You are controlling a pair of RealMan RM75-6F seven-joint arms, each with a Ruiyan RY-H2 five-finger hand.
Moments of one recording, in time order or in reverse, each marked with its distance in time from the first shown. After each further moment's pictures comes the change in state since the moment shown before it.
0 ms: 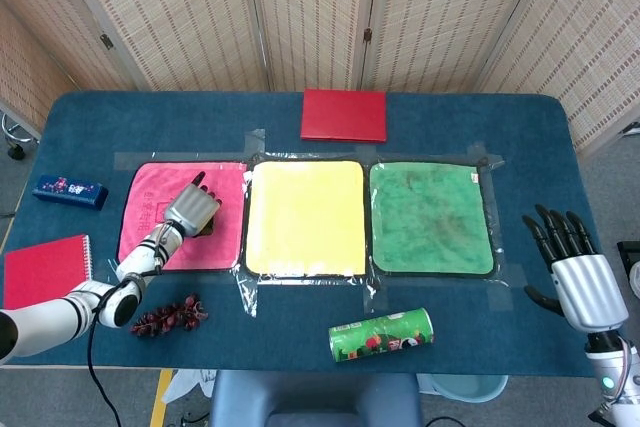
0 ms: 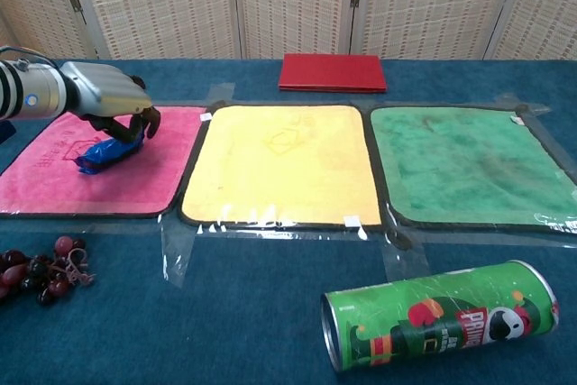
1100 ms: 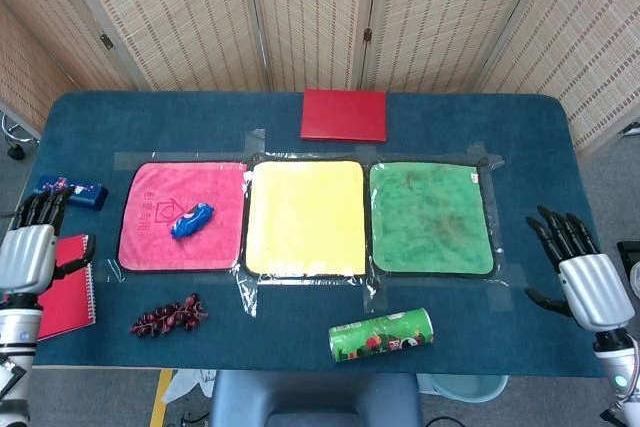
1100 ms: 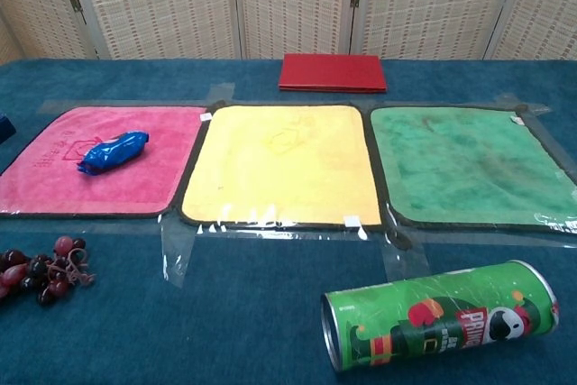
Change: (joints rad) left arm 0.688 0.336 -0.107 -0.498 0.285 0.826 -0.511; right arm 0.009 0.011 -0.011 0.073 -0.023 -0.021 0.181
